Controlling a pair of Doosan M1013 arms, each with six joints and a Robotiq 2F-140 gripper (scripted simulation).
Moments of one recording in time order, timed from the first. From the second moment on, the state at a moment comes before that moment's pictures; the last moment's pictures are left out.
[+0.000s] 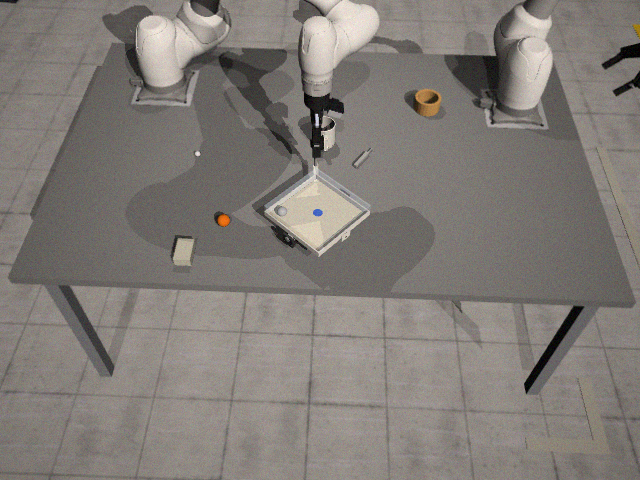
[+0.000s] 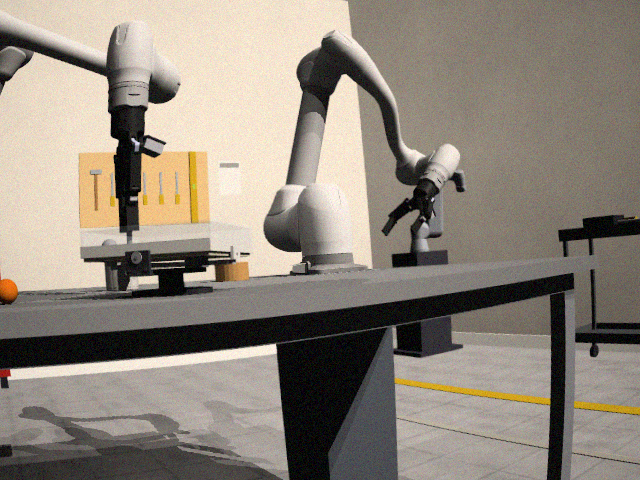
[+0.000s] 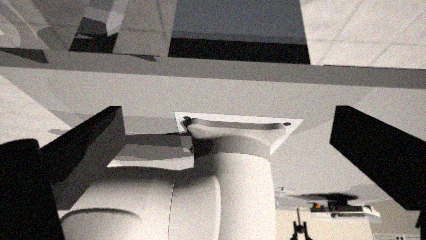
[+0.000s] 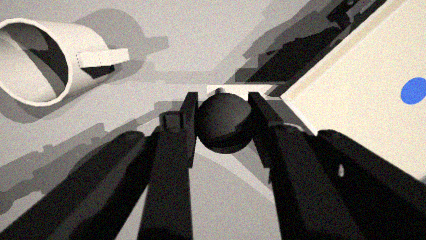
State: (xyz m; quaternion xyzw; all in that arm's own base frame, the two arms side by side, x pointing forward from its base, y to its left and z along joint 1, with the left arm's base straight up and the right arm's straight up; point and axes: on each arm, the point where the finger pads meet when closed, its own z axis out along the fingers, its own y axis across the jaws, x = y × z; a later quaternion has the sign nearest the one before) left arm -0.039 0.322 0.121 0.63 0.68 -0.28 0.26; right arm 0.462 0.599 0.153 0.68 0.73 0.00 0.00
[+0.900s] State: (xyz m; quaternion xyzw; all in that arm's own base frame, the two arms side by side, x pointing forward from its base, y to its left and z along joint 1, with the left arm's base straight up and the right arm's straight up) left arm -0.039 0.322 0.121 0.63 0.68 -0.28 0.26; right arm 0.462 0.599 0.152 0.68 0.73 0.00 0.00
